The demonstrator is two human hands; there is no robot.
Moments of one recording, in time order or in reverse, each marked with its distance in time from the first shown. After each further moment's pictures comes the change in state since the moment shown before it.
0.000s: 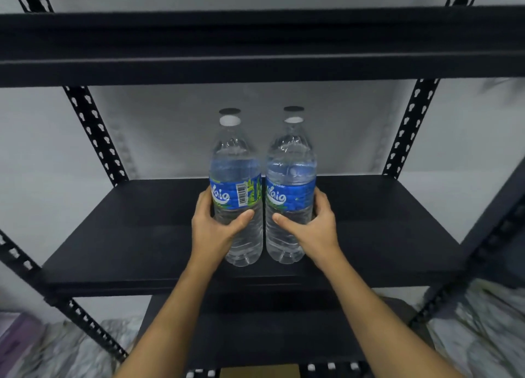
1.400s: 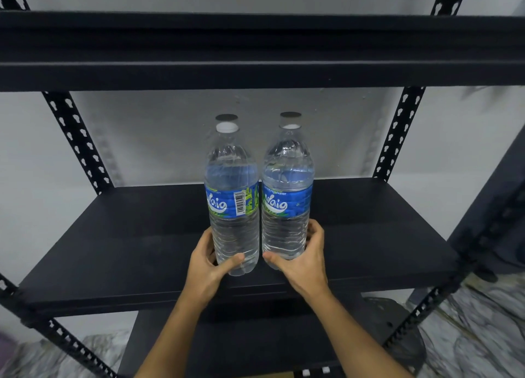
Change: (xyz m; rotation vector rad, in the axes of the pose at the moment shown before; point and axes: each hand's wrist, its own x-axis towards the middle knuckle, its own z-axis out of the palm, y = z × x) left_hand -0.031 -0.054 -0.016 -0.174 -0.255 -0.247; right_hand -0.036 0.049 0.007 -0.231 0.015 0.109
